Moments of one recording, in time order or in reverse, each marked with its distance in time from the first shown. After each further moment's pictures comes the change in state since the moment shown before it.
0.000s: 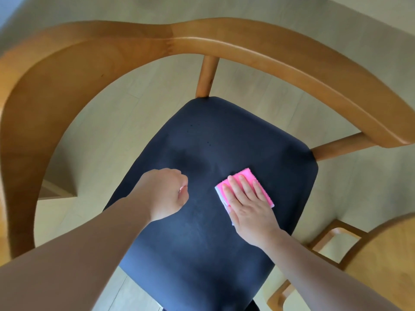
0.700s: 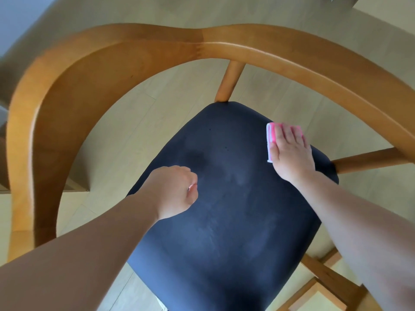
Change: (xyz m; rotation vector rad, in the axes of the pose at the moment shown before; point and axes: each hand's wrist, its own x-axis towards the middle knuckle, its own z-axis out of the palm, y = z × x) left_hand -0.004 -0.014 -0.013 -0.001 0.041 -0.025; right_hand 0.119 0.107 -0.037 0.046 -0.040 0.380
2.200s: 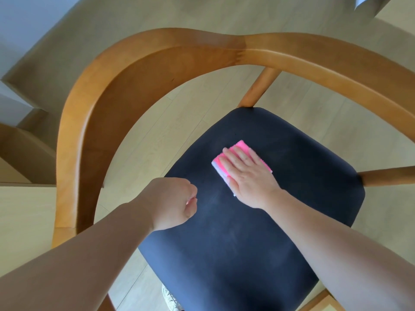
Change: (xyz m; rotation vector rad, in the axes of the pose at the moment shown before) left_hand -0.036 -0.049 -0.002 -0.010 -0.077 0.040; right_hand -0.025 -0.132 0.013 -0.242 -0.030 -0.606
